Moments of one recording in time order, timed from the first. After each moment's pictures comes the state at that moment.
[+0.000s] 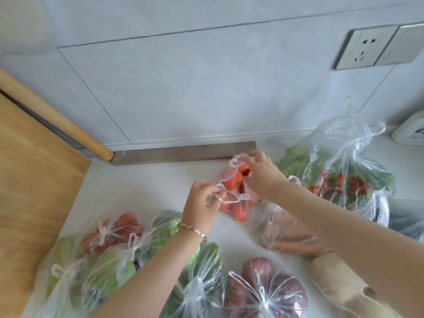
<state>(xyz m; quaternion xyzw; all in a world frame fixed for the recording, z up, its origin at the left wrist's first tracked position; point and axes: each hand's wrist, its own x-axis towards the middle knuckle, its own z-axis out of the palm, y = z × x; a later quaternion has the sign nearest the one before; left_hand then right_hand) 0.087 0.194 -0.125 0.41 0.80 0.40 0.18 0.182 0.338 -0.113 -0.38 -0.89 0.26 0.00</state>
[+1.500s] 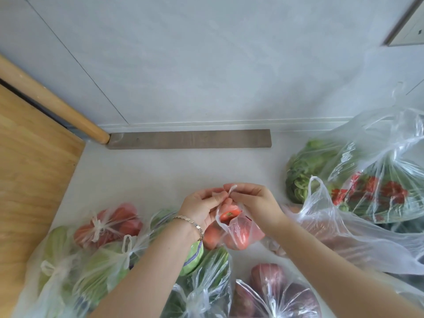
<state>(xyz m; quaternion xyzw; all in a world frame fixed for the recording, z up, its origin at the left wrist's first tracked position) 0.058 0.205 -0.139 -0.05 0.58 0.60 0.54 0.165 0.287 -0.148 -0.36 -0.46 0.80 0.12</state>
